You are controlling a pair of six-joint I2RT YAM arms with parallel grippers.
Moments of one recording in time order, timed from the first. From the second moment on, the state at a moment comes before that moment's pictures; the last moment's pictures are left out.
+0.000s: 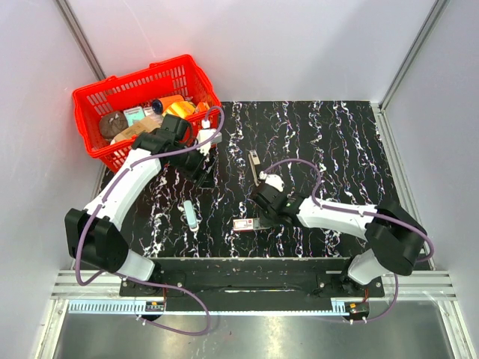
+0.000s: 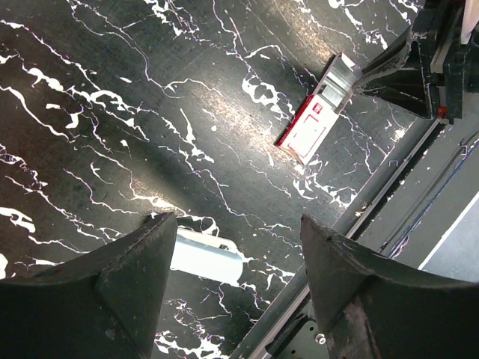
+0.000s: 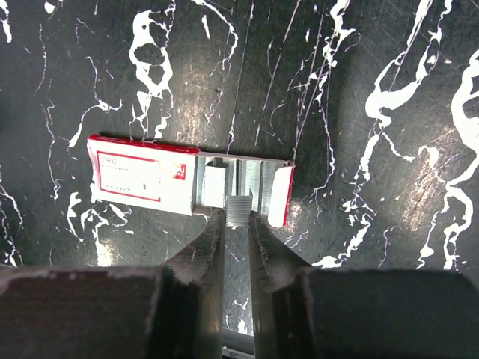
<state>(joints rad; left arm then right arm) -0.33 1.47 1.36 -0.97 0.53 0.32 0.96 1.51 0.86 -0.39 0.24 0.77</state>
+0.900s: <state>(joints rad) -0.36 1.47 1.36 -0.97 0.49 0.32 0.96 1.61 0.93 -0.46 0.25 0.75</state>
